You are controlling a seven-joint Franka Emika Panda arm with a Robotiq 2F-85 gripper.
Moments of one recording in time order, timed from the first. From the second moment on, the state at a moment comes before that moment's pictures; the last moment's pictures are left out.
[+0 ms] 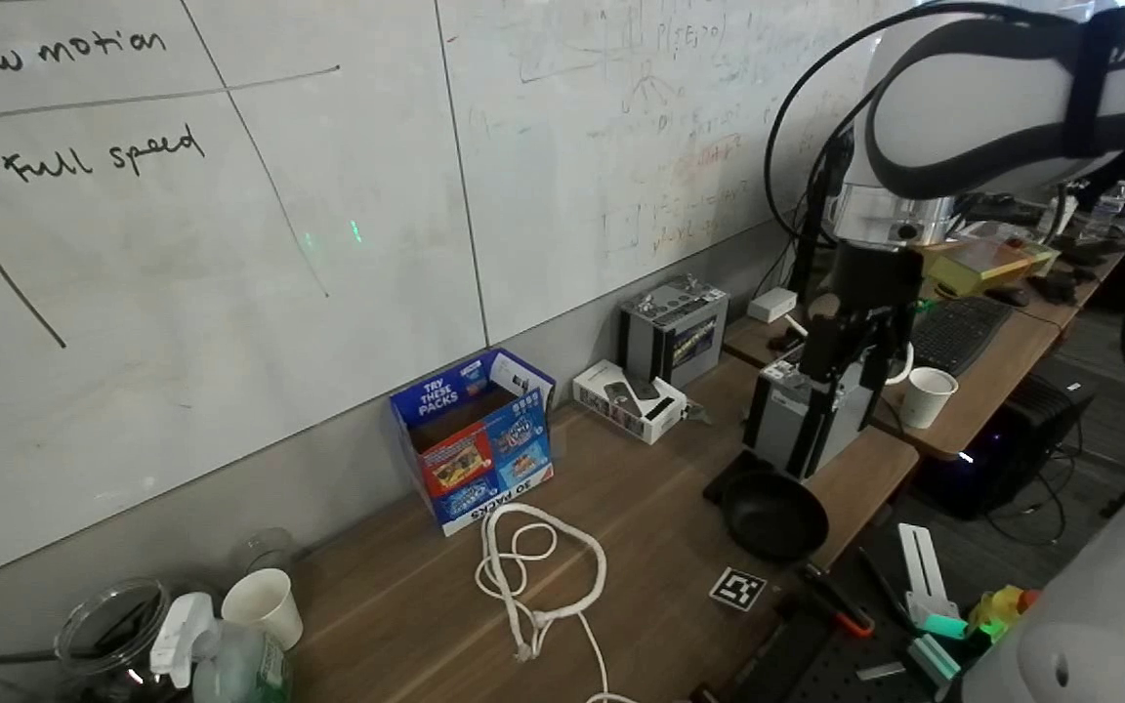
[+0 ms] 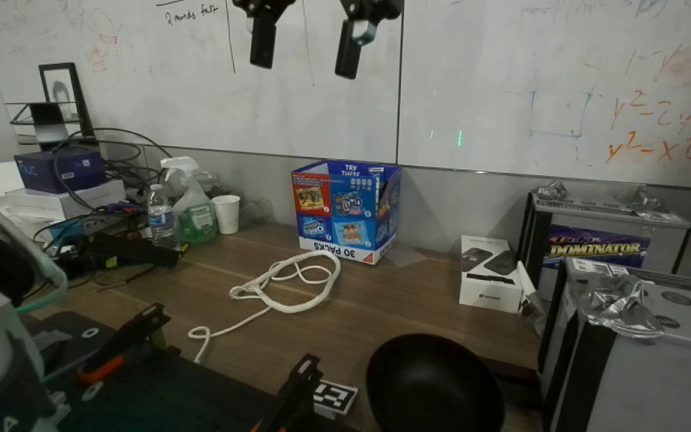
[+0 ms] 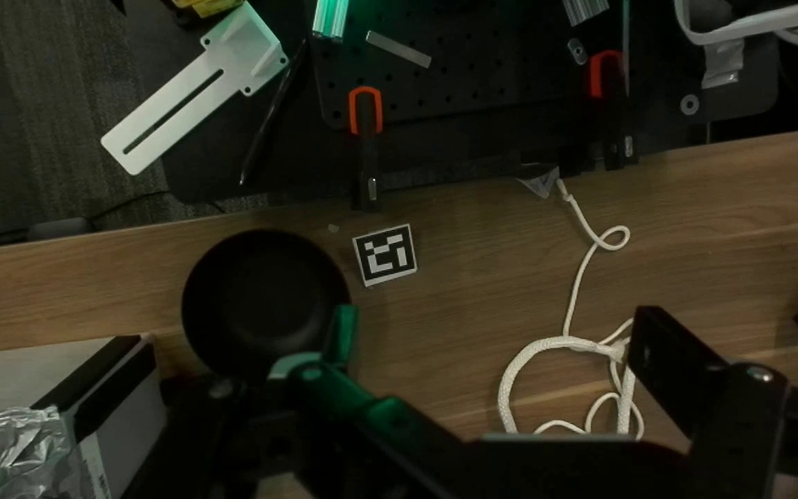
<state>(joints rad) -0.14 -0.79 -0.22 -2.67 -0.08 1.73 -0.16</state>
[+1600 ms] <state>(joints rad) 0.14 0.28 0.14 -2.51 0.09 2.66 -0.27</state>
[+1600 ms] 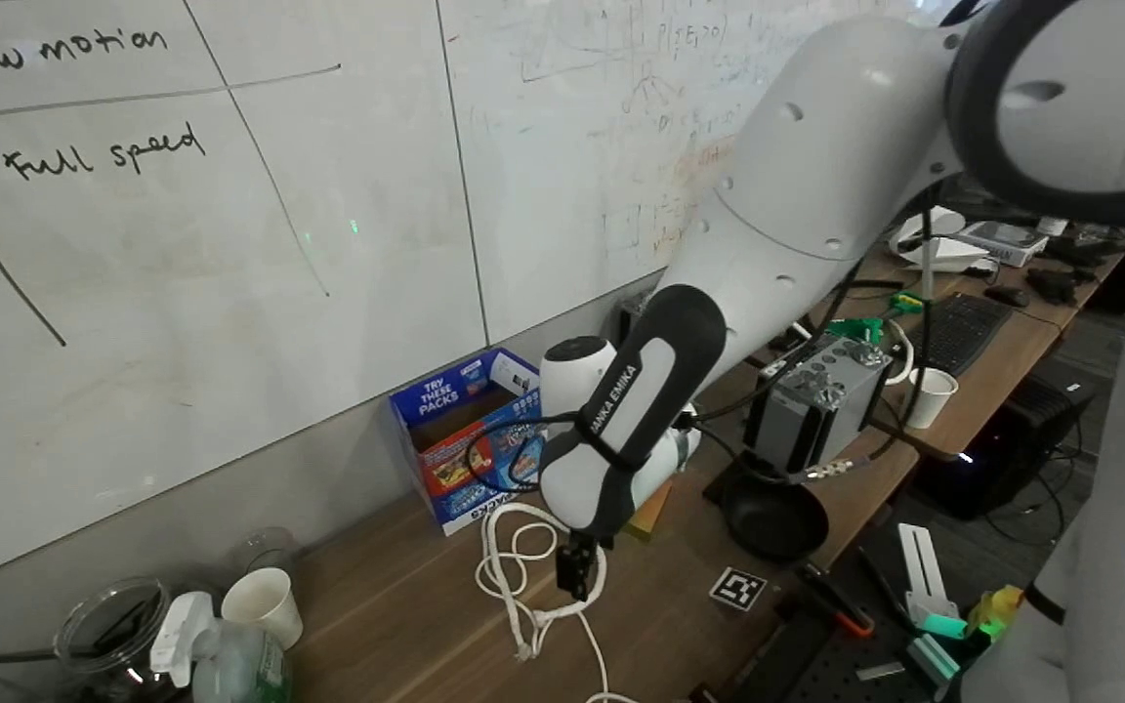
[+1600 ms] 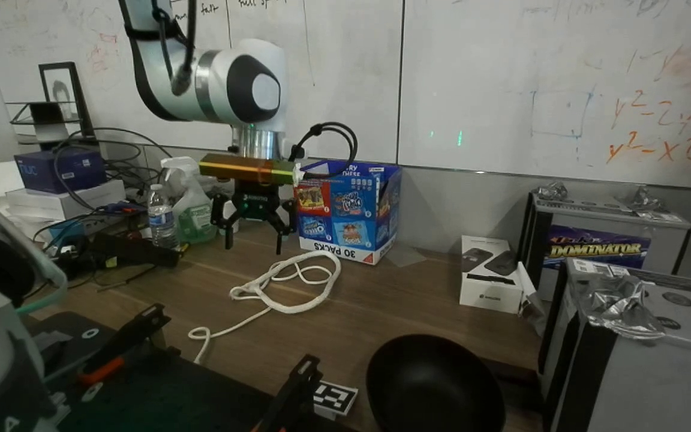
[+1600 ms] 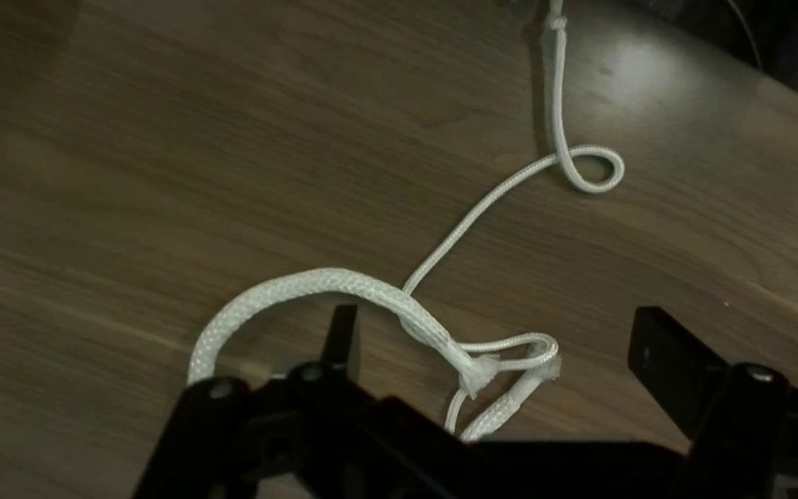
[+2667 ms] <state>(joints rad) 0.07 0.84 0.17 -1.93 0.03 2.67 -0.32</state>
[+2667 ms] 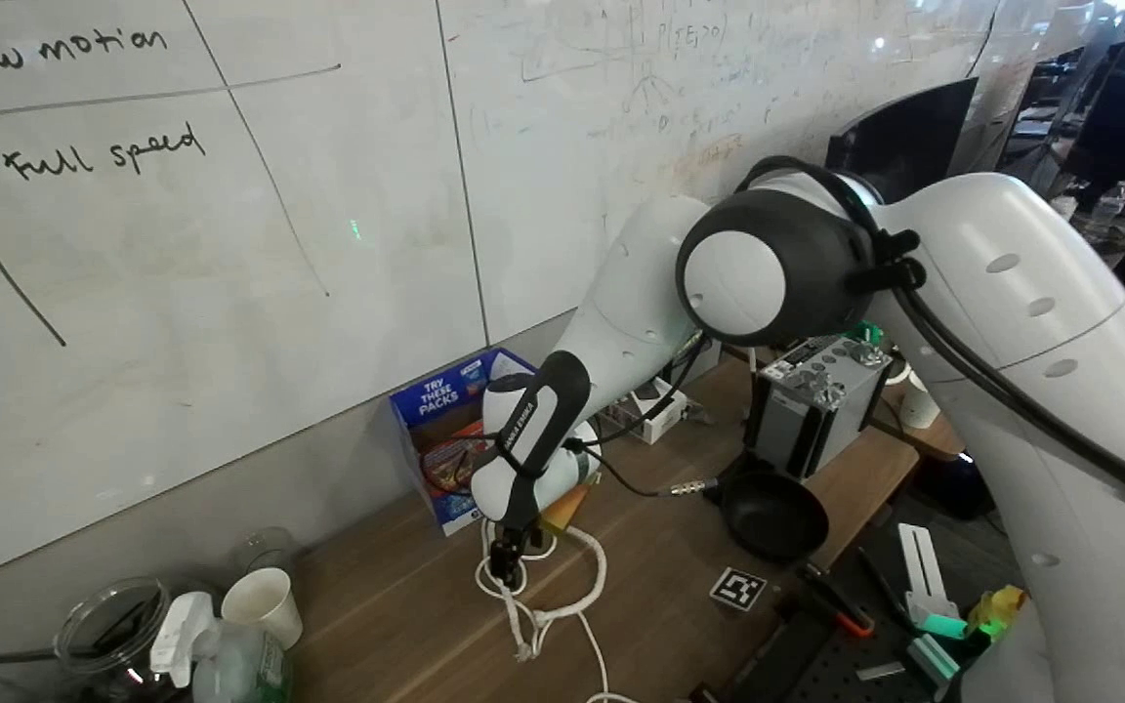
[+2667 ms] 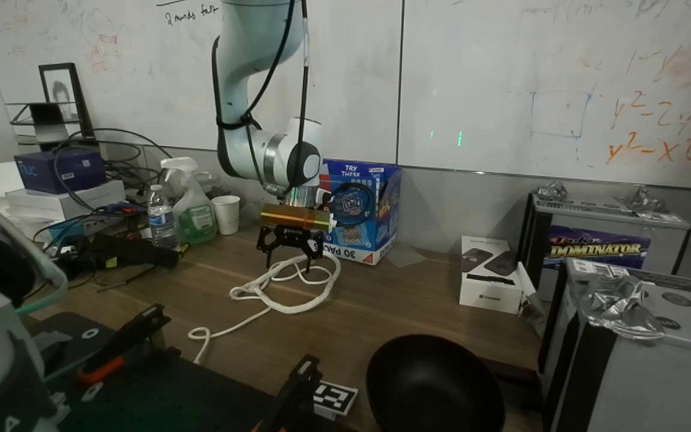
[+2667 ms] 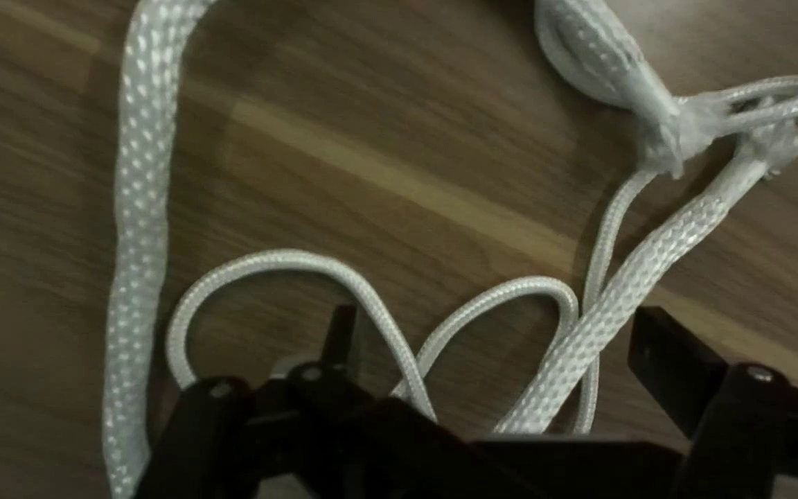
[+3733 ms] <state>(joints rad) 0.00 0.91 0.24 -1.86 0.02 2.67 -0.36</state>
